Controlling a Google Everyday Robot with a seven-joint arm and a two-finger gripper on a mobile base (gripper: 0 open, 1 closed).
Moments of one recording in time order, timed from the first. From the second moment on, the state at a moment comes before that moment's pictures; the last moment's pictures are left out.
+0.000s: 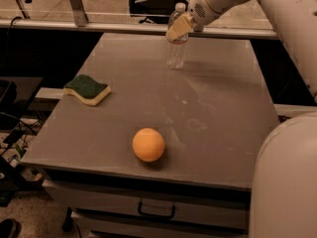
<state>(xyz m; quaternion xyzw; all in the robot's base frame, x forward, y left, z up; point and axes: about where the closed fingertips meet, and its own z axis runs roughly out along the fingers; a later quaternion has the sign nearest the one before) 0.761 -0.075 0.948 -0.41 0.83 0.11 0.37</state>
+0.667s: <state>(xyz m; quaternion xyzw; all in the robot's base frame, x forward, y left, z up) 0.727 -0.032 0.979 -0.47 0.78 0.13 0.39</state>
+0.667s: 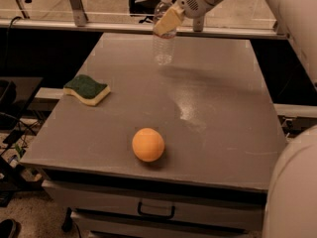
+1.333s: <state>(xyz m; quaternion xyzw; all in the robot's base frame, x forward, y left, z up) 0.699 0.051 0.986 -0.57 0.71 0.16 0.36</state>
